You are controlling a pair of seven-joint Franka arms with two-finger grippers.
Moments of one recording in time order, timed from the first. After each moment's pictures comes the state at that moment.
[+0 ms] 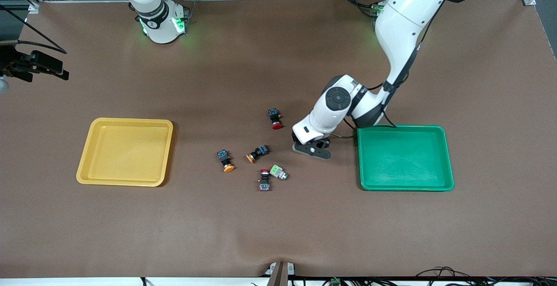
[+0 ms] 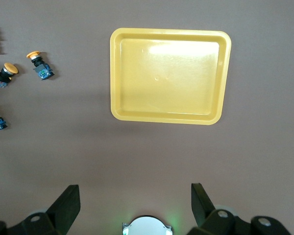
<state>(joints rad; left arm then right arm) -0.38 0.69 -0.27 -1.76 0.14 2.62 -0.44 -0.08 0.00 0.00 -1.54 0.05 1.39 -0.08</state>
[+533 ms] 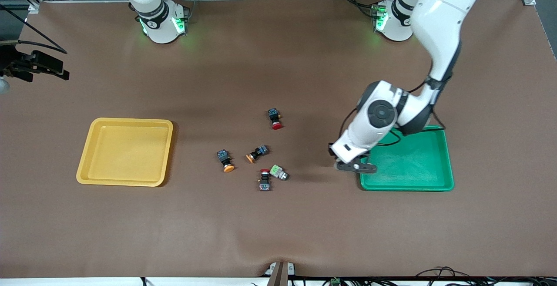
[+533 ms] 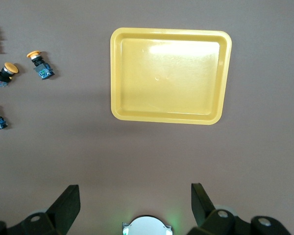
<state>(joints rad) -0.20 0.57 -0.26 -1.75 0.14 2.39 -0.44 -0.08 0.00 0.00 -1.54 0.05 1.39 -0.08</state>
